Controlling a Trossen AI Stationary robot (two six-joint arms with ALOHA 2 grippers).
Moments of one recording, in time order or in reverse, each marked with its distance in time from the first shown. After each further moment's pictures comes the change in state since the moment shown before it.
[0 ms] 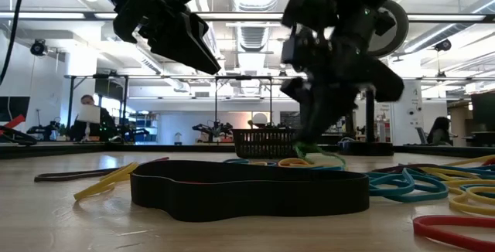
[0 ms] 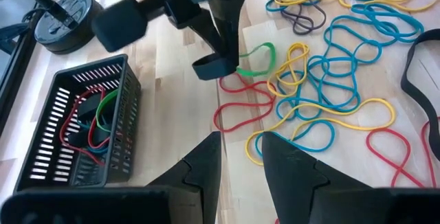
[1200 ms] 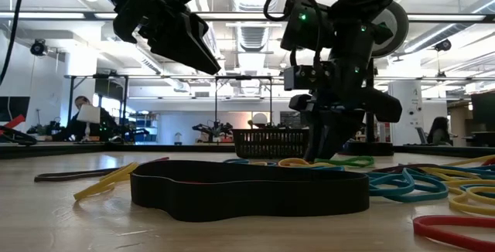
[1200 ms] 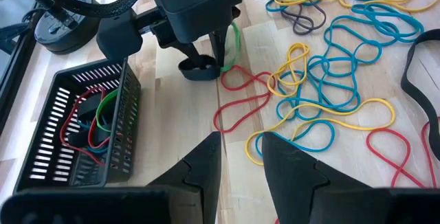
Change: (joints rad) left arm 0.000 0.000 0.000 0.001 0.000 0.000; right arm -0.034 0.055 -0.002 -0.062 0.085 0.052
